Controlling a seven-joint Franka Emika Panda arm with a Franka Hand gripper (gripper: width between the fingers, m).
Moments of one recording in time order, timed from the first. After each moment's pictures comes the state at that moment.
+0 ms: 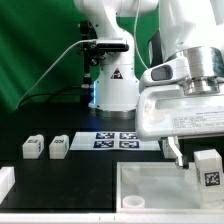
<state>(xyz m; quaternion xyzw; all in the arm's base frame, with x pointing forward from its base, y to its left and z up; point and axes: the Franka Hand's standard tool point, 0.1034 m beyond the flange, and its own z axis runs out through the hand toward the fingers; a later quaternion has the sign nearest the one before) 0.605 0.118 0.077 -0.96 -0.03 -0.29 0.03</state>
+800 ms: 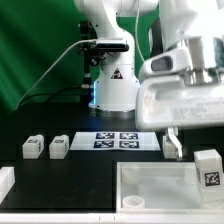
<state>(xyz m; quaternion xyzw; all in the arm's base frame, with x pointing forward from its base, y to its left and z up) 0.602 0.118 0.105 -0.97 -0.02 -0.23 0.04</state>
